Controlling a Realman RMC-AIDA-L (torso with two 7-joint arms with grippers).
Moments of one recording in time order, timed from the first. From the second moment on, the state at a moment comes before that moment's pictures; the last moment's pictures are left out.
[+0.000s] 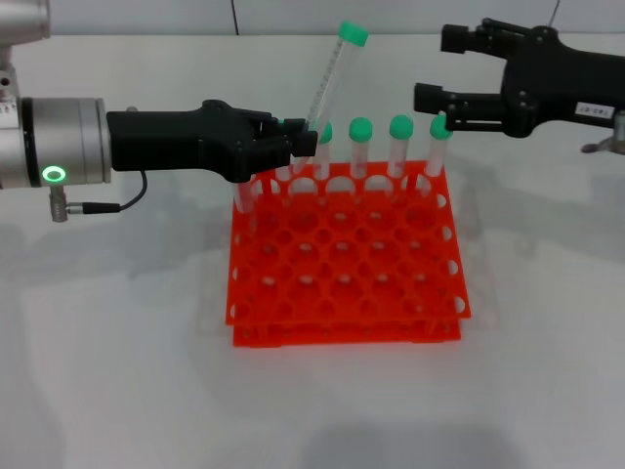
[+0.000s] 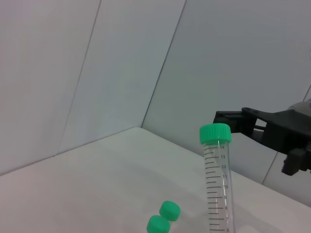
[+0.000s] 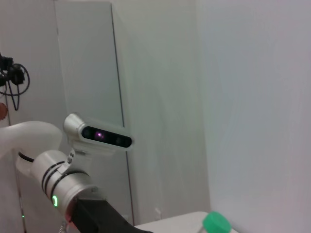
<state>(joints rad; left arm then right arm) -0.68 -2.01 0.85 0.58 1.84 1.54 -1.58 0.50 2.02 -1.10 -0.92 -1.47 -1.43 1.45</state>
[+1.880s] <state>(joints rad) -0.68 -2.02 0.85 0.58 1.85 1.58 -1.50 0.56 2.02 -1.28 -0.89 -1.34 -1.30 1.45</state>
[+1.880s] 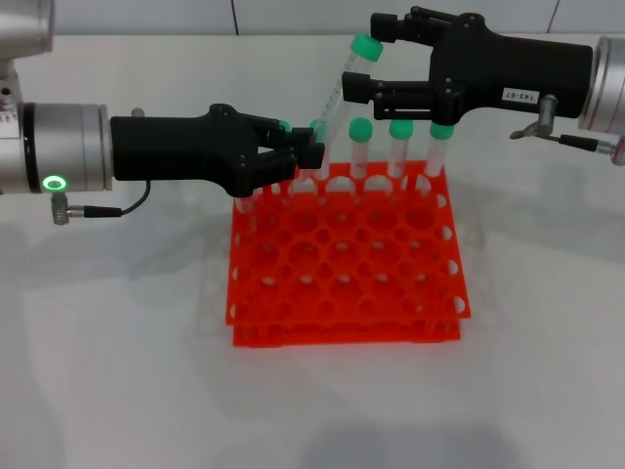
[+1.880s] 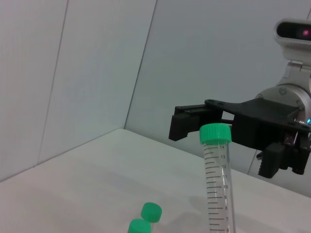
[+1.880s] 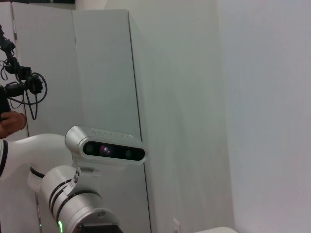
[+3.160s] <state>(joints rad) -0.68 -2.01 0.85 0.58 1.84 1.58 -1.50 0.57 2.02 -1.28 -0.88 -1.32 -1.31 1.44</state>
